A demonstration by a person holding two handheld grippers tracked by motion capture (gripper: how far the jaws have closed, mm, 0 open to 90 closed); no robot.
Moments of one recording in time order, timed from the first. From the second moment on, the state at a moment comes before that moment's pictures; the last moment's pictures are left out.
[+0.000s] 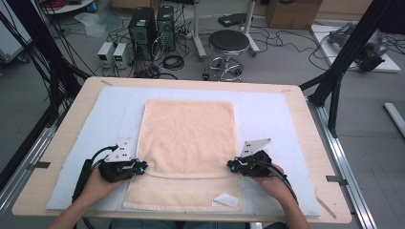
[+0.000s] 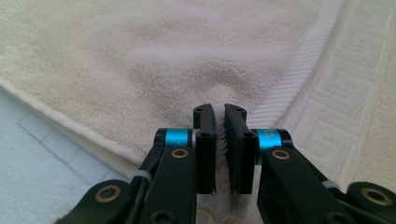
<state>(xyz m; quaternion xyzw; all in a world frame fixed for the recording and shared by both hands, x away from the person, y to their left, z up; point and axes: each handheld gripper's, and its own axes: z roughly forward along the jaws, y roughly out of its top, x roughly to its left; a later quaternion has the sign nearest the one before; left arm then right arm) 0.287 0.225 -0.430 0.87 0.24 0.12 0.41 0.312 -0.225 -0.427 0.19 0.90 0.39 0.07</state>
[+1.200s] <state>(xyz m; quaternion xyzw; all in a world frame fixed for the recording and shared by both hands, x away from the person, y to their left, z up) 0.219 0.231 -0.416 0.88 0.20 0.10 0.42 0.259 -0.220 -0.406 0.13 0.91 0.39 0.07</state>
